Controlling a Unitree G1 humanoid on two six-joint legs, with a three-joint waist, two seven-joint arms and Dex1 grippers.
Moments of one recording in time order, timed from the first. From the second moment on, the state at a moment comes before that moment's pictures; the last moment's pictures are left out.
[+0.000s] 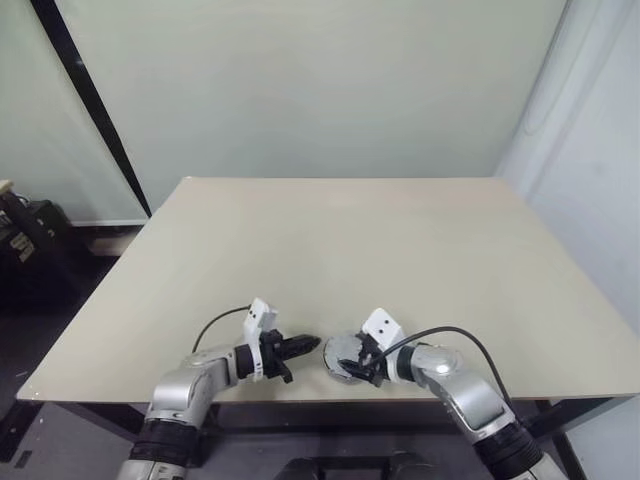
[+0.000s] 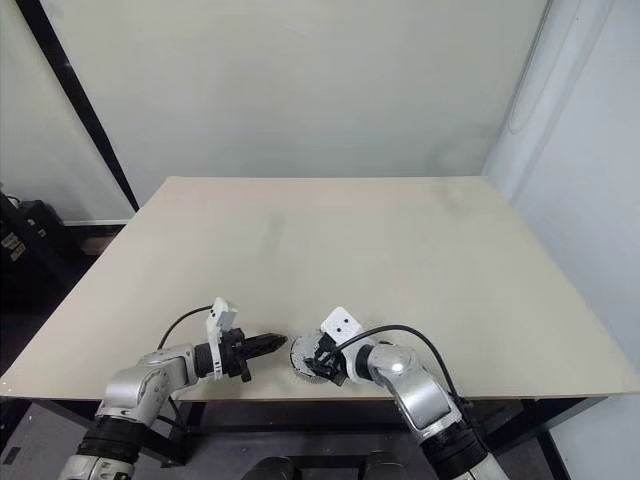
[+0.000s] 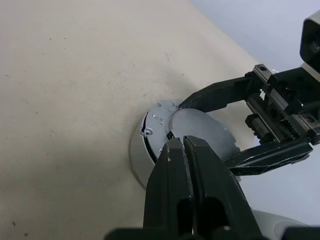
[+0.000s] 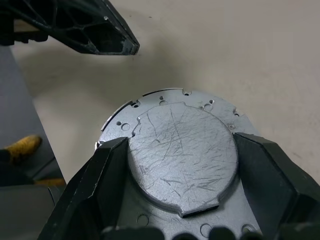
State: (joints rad) left arm -0.17 0.41 -0.03 0.16 -0.48 0.59 -0.98; right arm -0.20 -0.22 0.41 -0.09 0.00 0.63 0.63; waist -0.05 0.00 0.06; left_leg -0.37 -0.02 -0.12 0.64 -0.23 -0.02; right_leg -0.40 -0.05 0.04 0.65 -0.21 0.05
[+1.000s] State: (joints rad) left arm -0.18 0.38 -0.01 0.17 -0.49 0.58 -0.96; right arm -0.15 -0.19 0.45 -0.20 0.02 0.74 0.47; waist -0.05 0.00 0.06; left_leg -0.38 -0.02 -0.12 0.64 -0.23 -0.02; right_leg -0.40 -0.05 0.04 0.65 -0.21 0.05
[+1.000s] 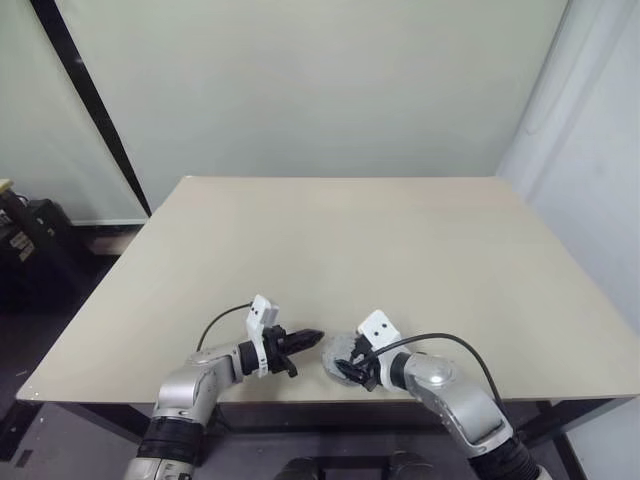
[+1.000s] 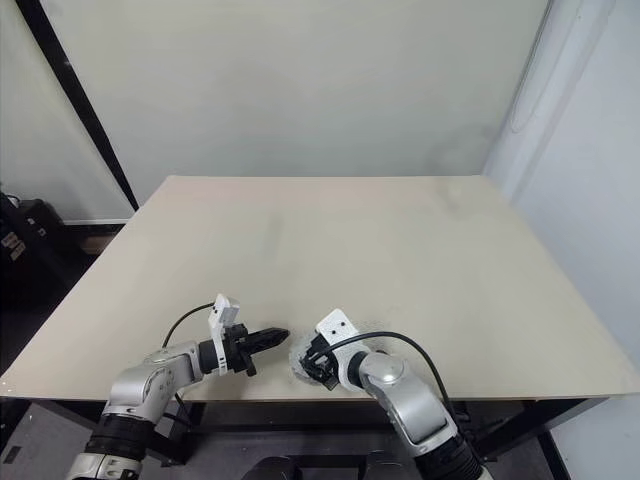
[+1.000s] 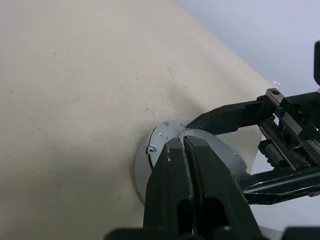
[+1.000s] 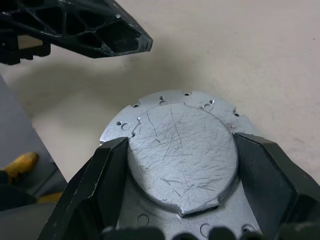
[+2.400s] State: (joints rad) left arm -0.23 0.42 -0.21 0.26 -0.26 0.39 -1.01; right arm -0.11 -0.18 0.38 -0.19 0.10 0.71 0.47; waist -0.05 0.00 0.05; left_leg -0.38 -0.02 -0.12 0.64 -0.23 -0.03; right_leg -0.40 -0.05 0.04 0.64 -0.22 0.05
